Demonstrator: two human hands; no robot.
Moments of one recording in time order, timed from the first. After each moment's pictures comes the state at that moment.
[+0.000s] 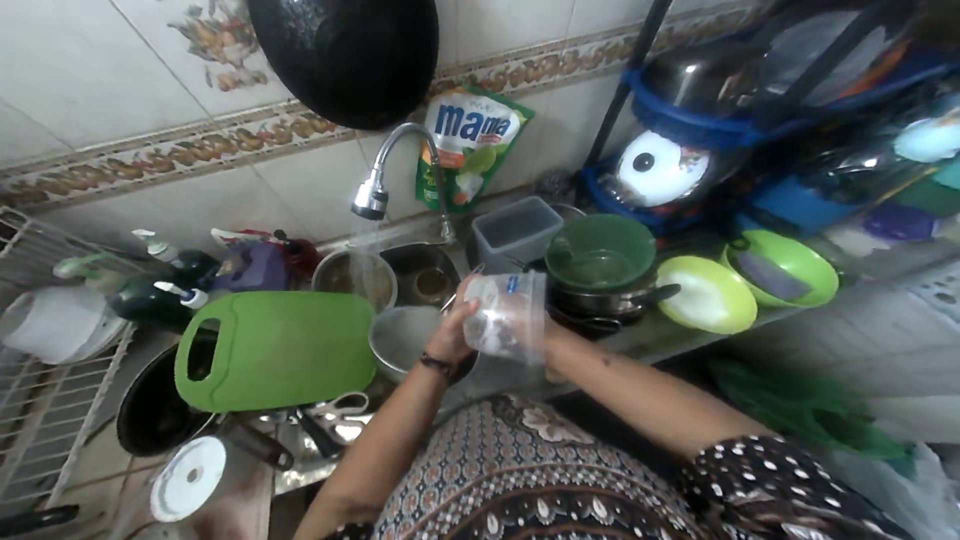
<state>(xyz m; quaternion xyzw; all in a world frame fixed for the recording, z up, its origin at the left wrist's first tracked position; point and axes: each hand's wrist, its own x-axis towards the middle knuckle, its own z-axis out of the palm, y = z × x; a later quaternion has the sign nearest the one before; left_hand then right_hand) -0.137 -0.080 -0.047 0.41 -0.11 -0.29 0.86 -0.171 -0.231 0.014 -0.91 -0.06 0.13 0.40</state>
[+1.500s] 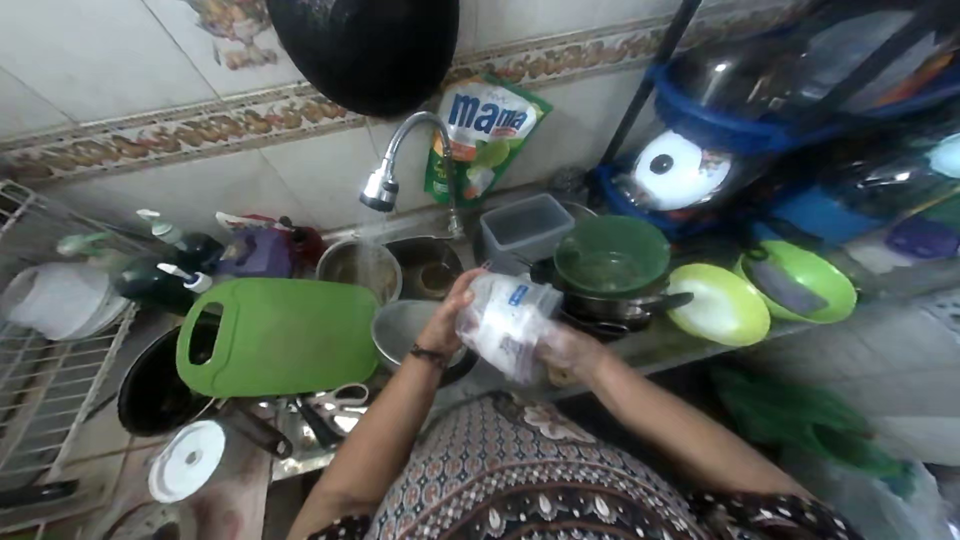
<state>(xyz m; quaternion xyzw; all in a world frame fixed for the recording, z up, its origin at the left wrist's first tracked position) -0.123 -0.066 -0.041 0.43 -0.11 -0.28 0.85 -0.207 -0.256 0.001 -0.59 -0.03 0.19 0.78</state>
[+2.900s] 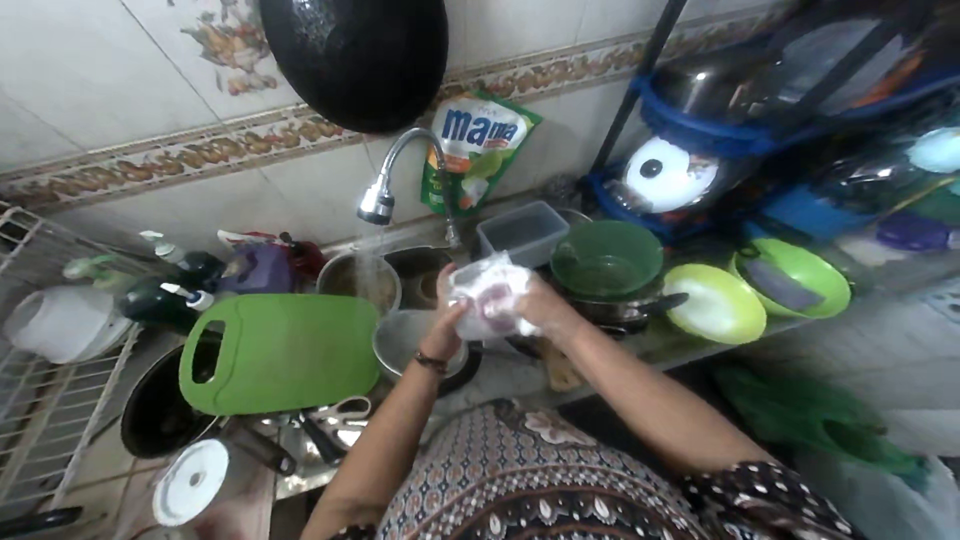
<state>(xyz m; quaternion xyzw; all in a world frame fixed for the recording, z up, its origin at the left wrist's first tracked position) -0.115 -0.070 -0.057 0.50 -0.09 -0.18 0.84 -0.153 -0.232 0.029 -0.71 0.04 0.09 0.69</state>
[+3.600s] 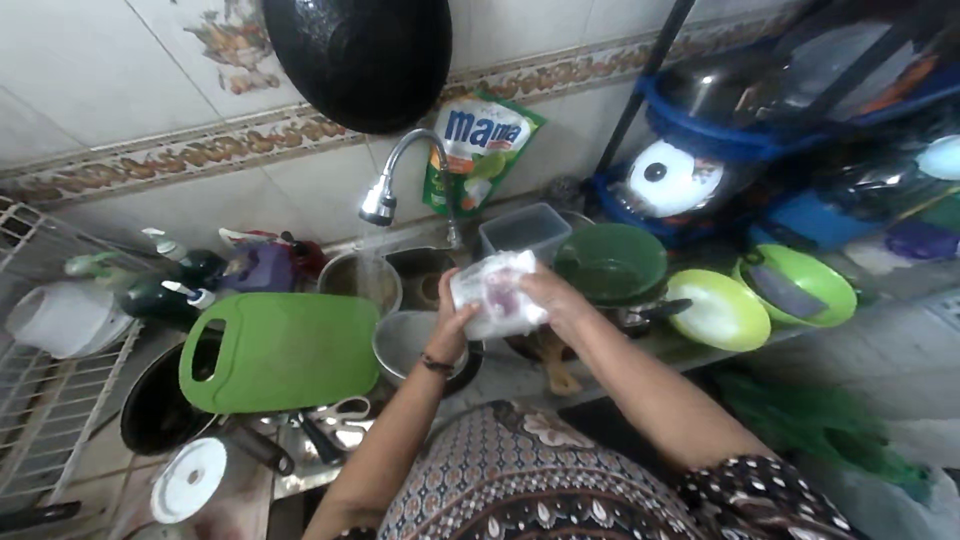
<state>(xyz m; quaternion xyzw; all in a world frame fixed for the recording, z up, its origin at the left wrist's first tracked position) -0.115 -0.080 -0.056 0.54 -0.09 -0.15 0.83 -0.139 -0.247 0.033 -0.69 0.10 0.10 0.71</state>
